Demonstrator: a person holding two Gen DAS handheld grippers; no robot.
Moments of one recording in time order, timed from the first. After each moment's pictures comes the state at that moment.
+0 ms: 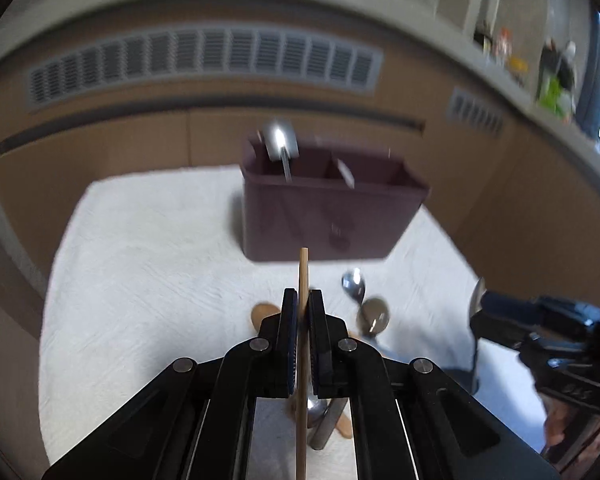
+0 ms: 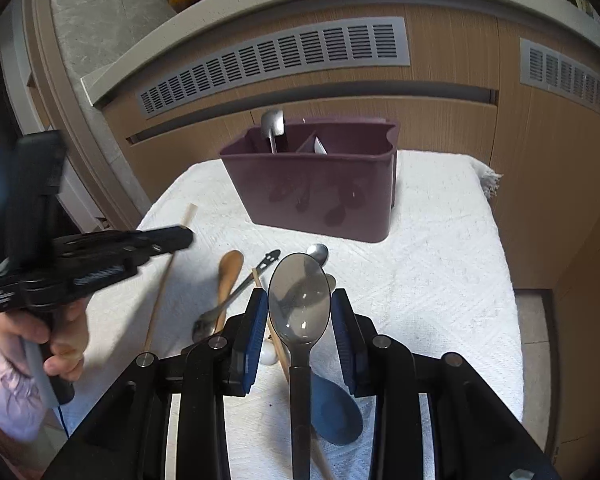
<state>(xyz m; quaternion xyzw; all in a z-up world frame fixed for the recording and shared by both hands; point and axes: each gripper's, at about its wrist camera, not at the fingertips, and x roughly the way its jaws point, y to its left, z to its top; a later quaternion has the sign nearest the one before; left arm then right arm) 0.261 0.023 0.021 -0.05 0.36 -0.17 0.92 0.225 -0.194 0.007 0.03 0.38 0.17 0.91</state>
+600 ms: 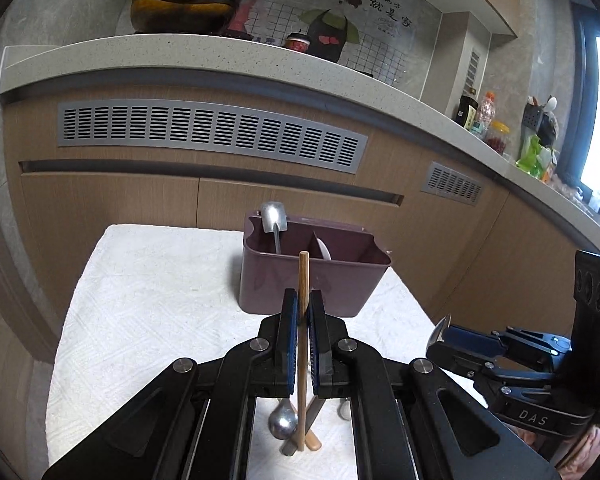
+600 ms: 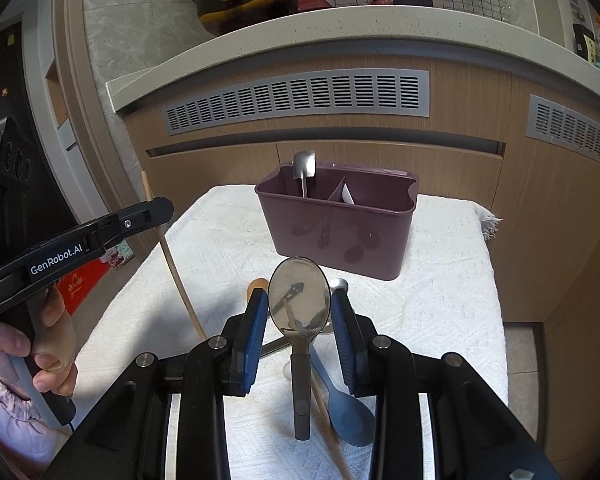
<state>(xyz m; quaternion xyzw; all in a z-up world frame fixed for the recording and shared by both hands) 0.223 0.034 0.064 -0.09 0.28 -0.18 0.94 0.207 -0.174 0.044 0.00 0.34 0.18 0.92</state>
